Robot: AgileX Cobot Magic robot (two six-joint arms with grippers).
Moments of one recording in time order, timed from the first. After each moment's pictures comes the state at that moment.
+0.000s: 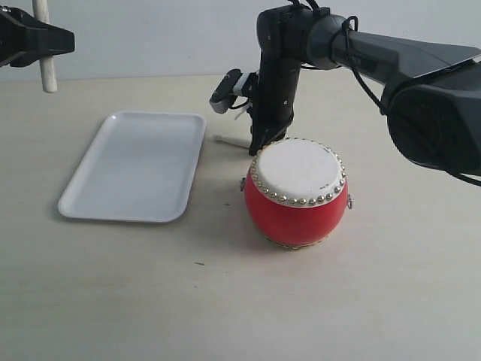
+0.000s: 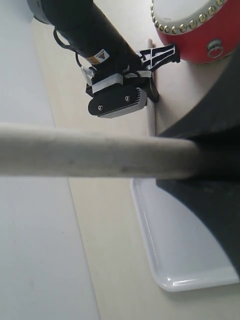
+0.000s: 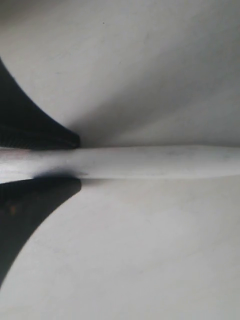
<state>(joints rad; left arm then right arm) -0.02 1.47 -0.95 1.75 -0.61 -1.68 0.46 2.59 -2.26 0.01 1.22 -0.73</state>
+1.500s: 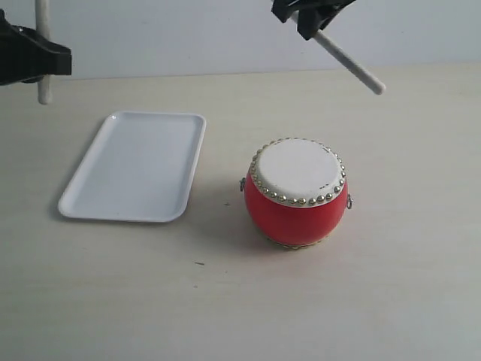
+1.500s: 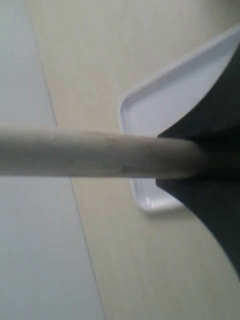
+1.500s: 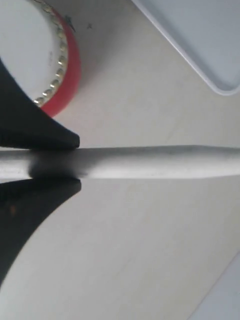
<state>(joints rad) -0.16 1.47 -0.89 1.76 -0.19 -1.65 0.40 1.99 -1.99 0.02 1.23 -0.30</state>
